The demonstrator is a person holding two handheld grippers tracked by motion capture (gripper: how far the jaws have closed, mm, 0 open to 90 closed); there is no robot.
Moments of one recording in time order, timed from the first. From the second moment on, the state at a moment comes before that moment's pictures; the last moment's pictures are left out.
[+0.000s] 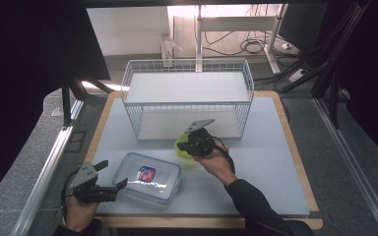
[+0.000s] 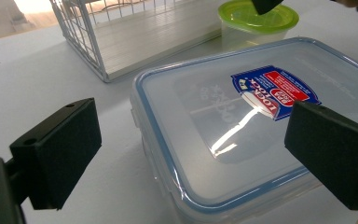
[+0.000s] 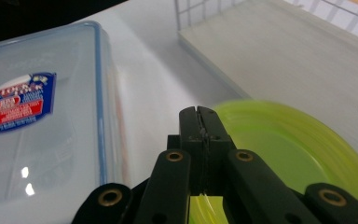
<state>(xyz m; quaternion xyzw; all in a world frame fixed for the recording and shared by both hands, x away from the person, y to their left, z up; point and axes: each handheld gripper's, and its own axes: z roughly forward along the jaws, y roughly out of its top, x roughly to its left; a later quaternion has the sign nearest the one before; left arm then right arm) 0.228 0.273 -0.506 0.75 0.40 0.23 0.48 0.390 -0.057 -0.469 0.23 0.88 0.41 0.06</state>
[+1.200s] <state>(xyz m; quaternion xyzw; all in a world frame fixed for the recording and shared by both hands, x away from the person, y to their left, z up) 0.230 0.269 -0.508 0.76 0.39 0.23 0.47 0.412 -0.131 -0.485 0.31 0.87 0.36 0.12</state>
